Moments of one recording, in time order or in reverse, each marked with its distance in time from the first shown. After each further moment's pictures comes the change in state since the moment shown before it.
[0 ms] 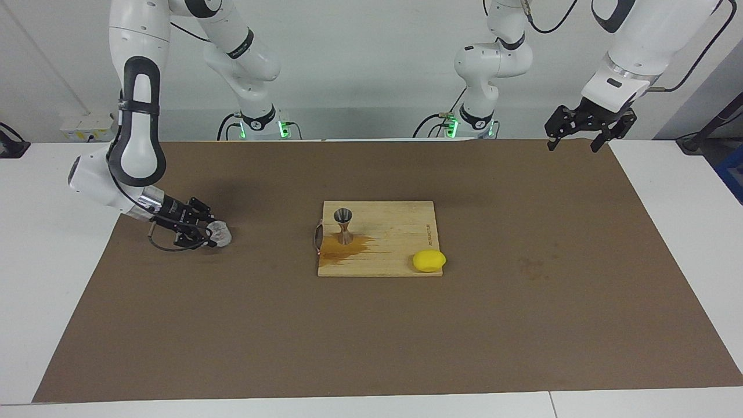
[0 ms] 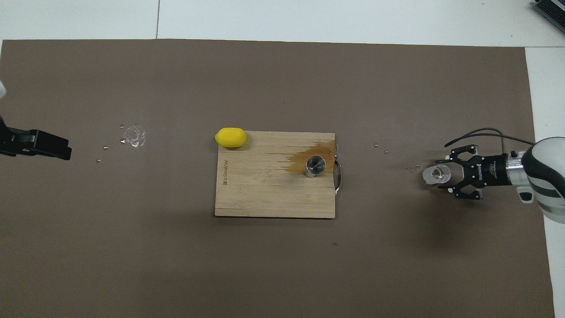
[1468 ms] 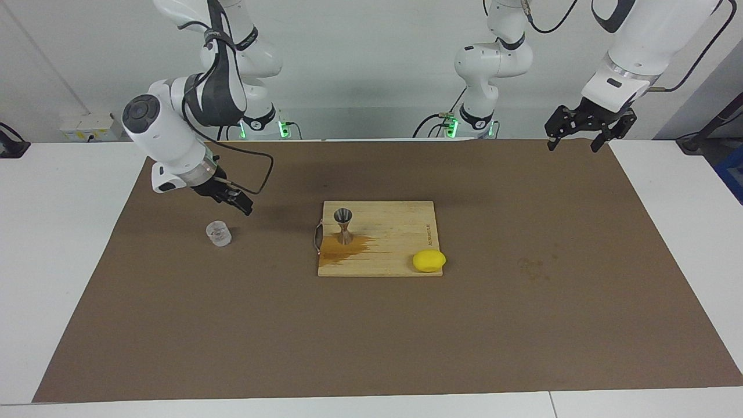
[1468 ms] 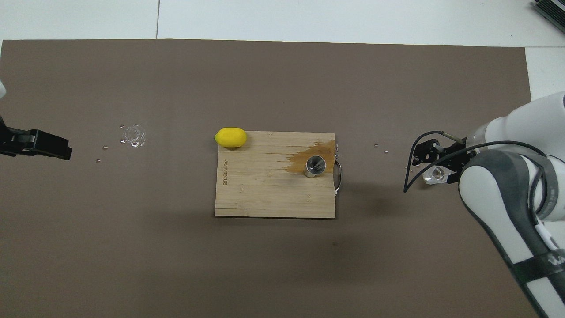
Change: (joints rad) left arm 0.000 0.000 0.000 0.000 0.000 0.000 0.000; right arm 0.377 -0.264 0.023 0.120 -0.649 -0.122 -0.340
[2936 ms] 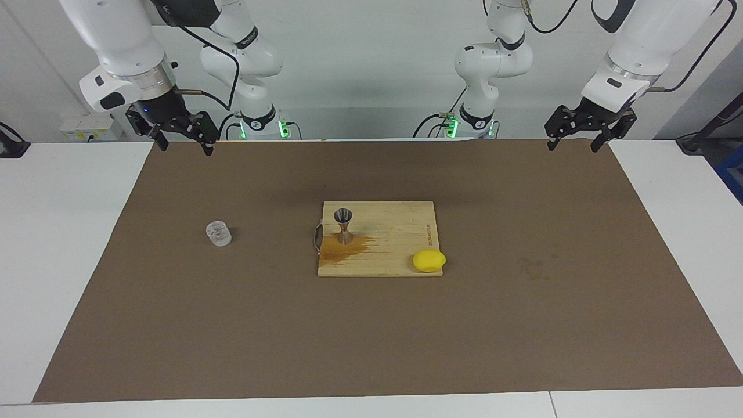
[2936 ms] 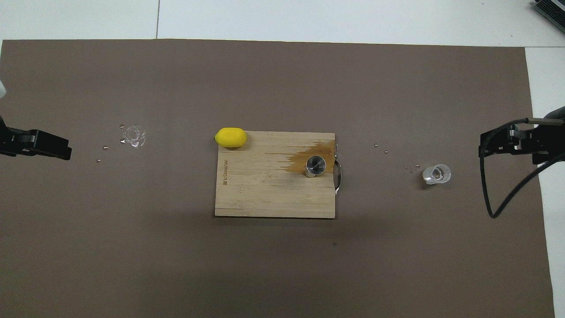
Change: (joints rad) left arm 0.000 0.000 0.000 0.000 0.000 0.000 0.000; right arm -0.006 -0.010 -0.016 0.448 -0.090 -0.455 -0.243
